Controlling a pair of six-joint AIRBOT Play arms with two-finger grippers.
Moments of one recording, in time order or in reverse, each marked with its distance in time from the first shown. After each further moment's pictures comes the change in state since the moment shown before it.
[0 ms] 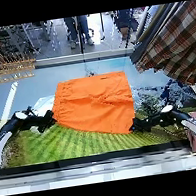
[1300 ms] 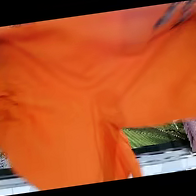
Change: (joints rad) left arm 0.162 0.475 0.708 -0.510 -0.340 0.322; right arm -0.166 0.438 1.165 -0.116 0.228 0.041
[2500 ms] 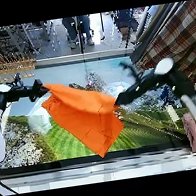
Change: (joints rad) left arm -0.071 -0.739 0.038 0.392 0.045 -0.194; right arm 0.496 -0.354 -0.456 0.001 0.223 0.074
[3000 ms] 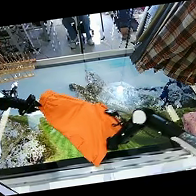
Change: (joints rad) left arm 0.082 -0.046 0.001 0.227 -0.239 0.019; right arm 0.311 0.196 -0.568 -0.186 -0.331 0.245
